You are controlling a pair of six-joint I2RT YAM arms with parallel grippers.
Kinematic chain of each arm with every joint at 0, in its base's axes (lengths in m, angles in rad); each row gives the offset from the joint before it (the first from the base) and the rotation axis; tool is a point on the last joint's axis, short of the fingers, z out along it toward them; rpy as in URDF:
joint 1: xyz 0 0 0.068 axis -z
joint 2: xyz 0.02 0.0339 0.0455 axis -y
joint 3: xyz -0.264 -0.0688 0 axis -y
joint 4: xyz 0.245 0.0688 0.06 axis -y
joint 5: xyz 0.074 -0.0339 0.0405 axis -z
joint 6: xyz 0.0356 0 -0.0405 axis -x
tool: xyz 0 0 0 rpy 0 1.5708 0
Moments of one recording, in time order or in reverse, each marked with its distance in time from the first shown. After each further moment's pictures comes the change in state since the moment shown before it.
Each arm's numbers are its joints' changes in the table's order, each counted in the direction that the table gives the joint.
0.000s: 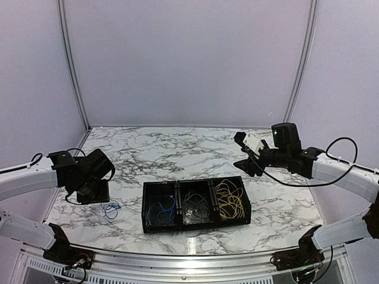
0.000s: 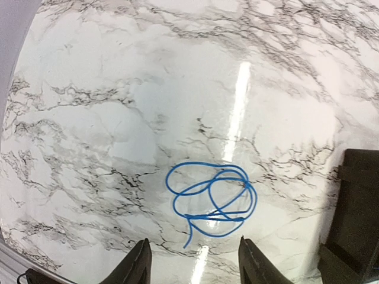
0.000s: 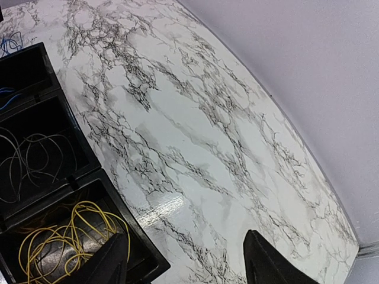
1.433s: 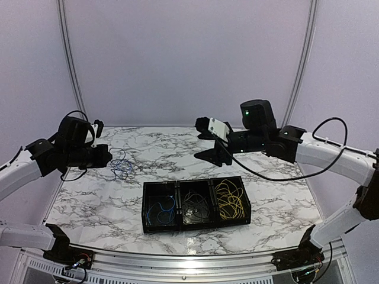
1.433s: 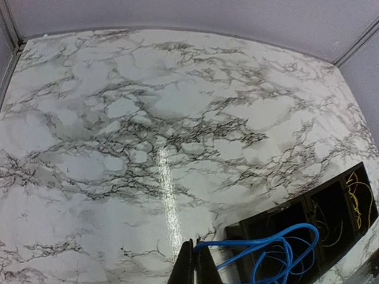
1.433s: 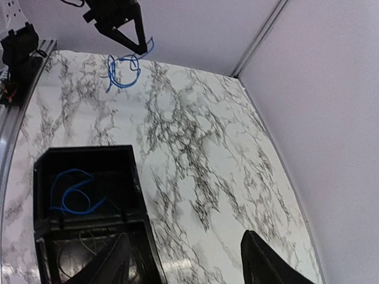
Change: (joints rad) left arm -0.220 0.120 0.081 0.386 0.213 -0.471; right arm -0.290 -0.175 0.349 -0.053 -0.104 0.039
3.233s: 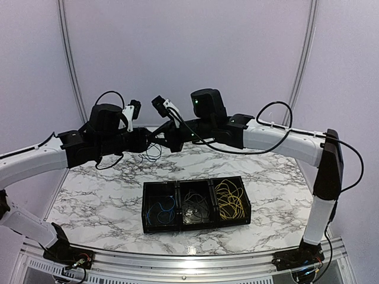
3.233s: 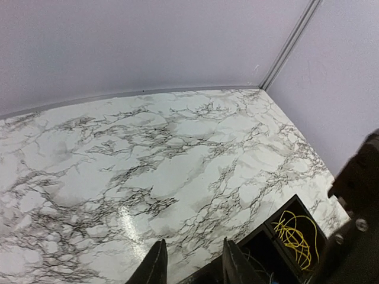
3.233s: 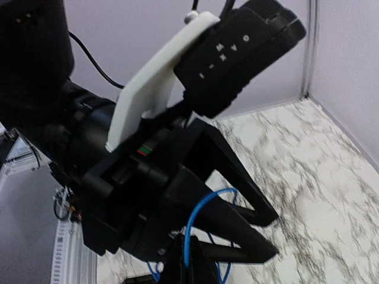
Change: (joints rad) left arm 0.240 -0.267 0.187 0.388 -0.027 -0.039; right arm -0.133 -0.500 0.508 0.116 -0.198 -0.593
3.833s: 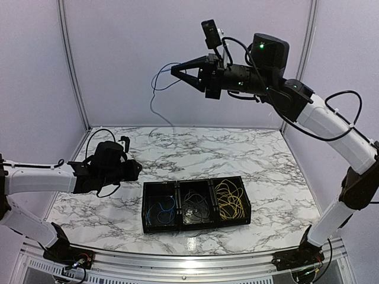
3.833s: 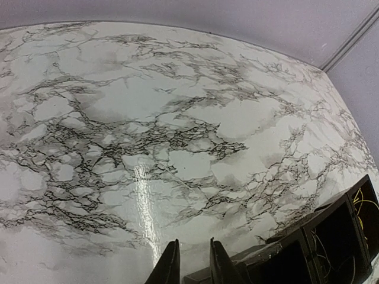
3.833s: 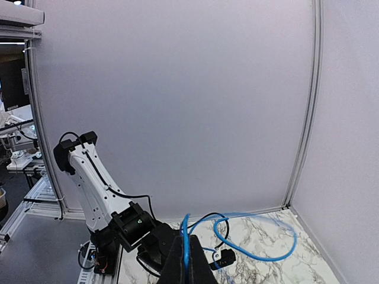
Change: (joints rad) left arm -0.037 -0.032 -0.395 0.258 -0.088 0.166; right arm 0.046 0.265 0.167 -0.041 -0.066 -0.025
